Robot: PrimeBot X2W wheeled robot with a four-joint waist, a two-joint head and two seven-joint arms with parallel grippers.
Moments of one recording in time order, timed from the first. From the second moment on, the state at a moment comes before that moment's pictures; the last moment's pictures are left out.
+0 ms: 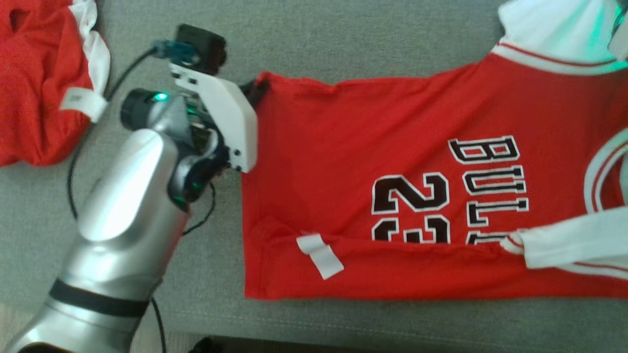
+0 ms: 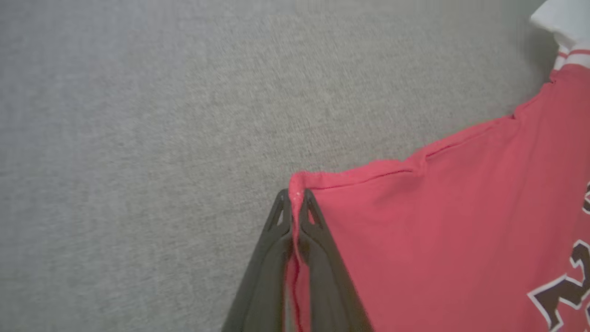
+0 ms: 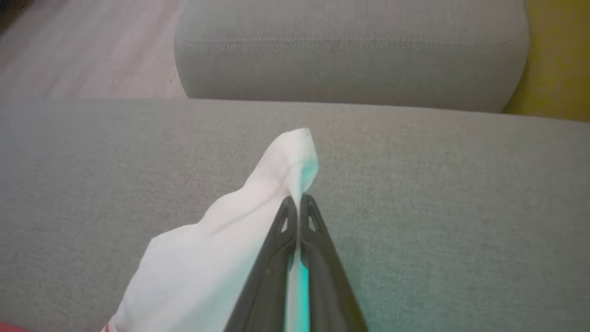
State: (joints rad) left arm -0.72 0.18 -0.50 0.33 -0.52 -0.03 0.51; right arm -0.91 -0.42 0.10 0.50 0.43 0.12 0.64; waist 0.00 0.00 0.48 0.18
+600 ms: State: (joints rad) left arm -0.58 0.25 -0.42 0.12 -0.57 0.01 0.44; right arm -0.73 -0.55 0.16 0.27 0.58 0.12 0.59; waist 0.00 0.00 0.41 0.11
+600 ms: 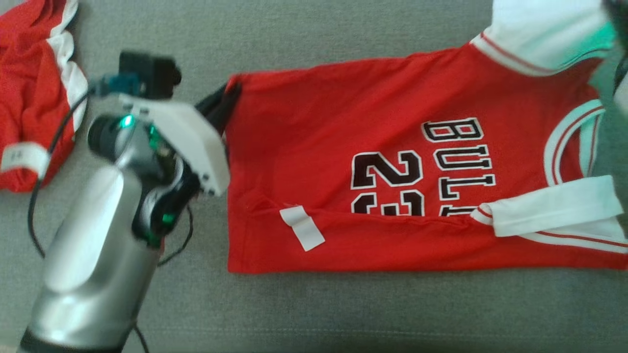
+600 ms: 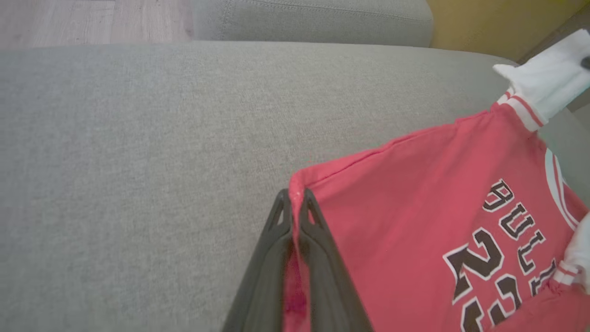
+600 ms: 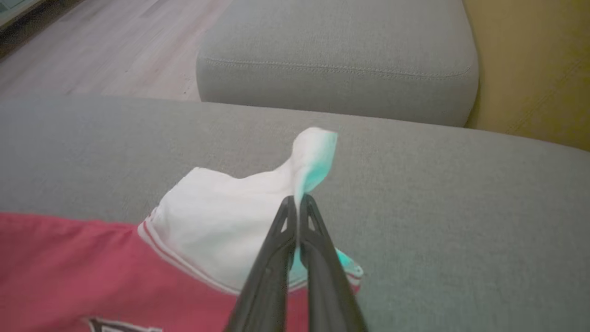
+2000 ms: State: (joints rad) left arm 0.00 0.37 -0.34 -0.18 -0.53 0.21 0.26; right arm -0.17 -0.46 -0.11 -0.03 0.64 0.12 0.83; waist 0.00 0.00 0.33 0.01
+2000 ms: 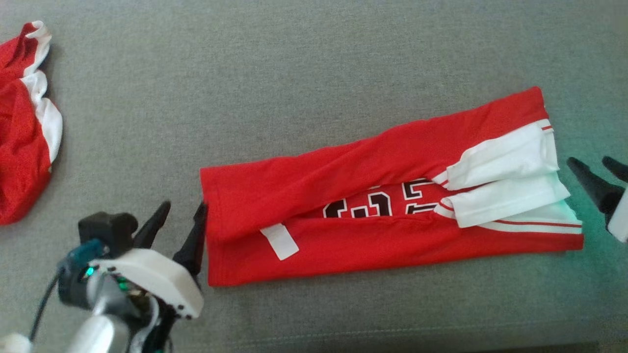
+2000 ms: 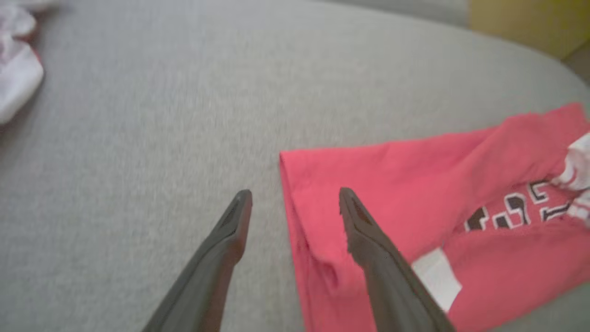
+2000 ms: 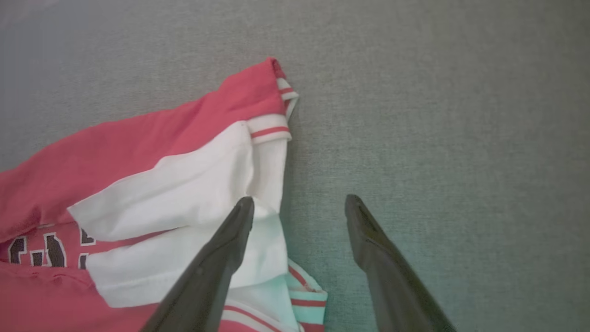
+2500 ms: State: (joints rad) left arm -0.05 0.14 -0.45 0.01 -0.37 0.22 -0.23; right arm -0.28 -0.30 -0.19 0.11 0.47 0.12 1.06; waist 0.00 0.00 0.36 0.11
